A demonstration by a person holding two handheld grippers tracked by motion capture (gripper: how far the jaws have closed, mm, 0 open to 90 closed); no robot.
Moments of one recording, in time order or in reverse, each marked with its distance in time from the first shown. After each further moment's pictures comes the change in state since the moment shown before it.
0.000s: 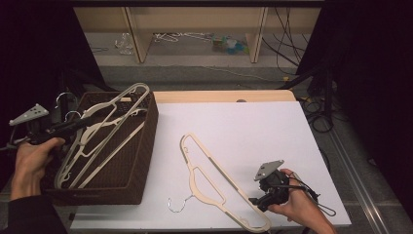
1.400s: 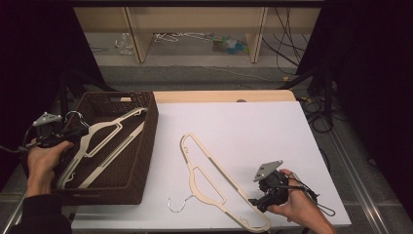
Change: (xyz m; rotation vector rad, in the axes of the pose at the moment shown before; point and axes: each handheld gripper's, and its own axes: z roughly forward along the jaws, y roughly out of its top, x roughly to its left) left arm 0.010 -0.023 0.018 0.165 0.275 -0.049; right arm 0.001 0.000 0.001 0.003 0.002 -0.007
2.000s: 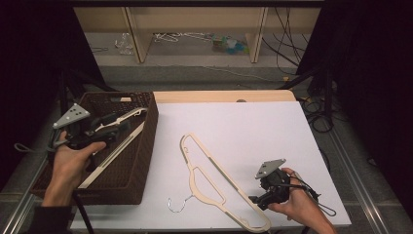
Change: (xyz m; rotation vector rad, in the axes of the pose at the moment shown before) left arm -0.136 0.033 -0.028 -0.206 -0.310 0.105; right arm -0.005 -0.001 -0.002 -0.028 -0.018 0.026
